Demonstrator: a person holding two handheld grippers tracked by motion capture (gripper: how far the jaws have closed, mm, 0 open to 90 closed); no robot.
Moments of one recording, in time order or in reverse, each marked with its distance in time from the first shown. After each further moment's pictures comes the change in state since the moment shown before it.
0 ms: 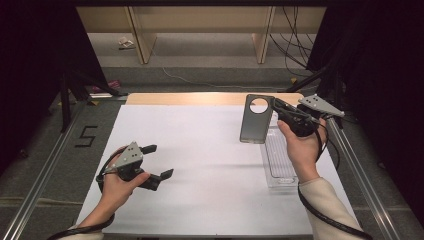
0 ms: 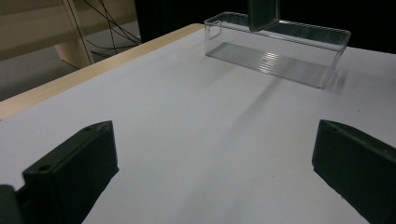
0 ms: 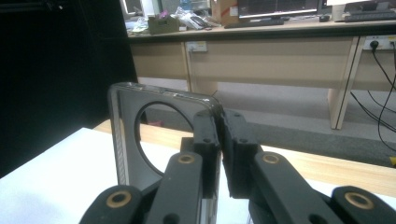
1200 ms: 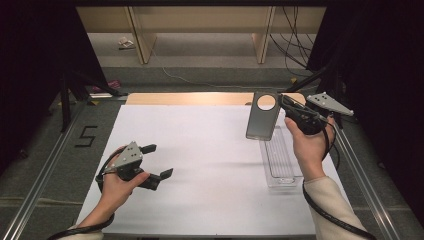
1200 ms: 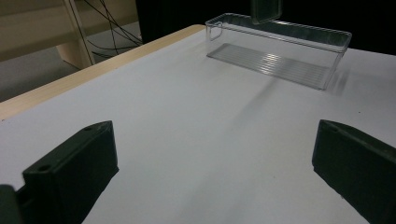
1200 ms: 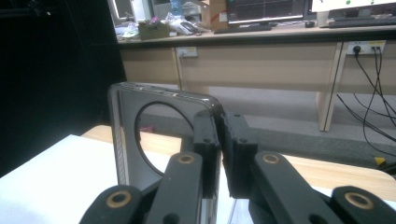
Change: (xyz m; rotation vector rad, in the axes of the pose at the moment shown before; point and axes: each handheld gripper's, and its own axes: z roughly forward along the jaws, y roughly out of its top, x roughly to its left) left arm 0.001 0.000 -0.001 -0.004 0.004 -0.003; right arm -0.014 0.005 -0.007 -0.021 -0.038 0.003
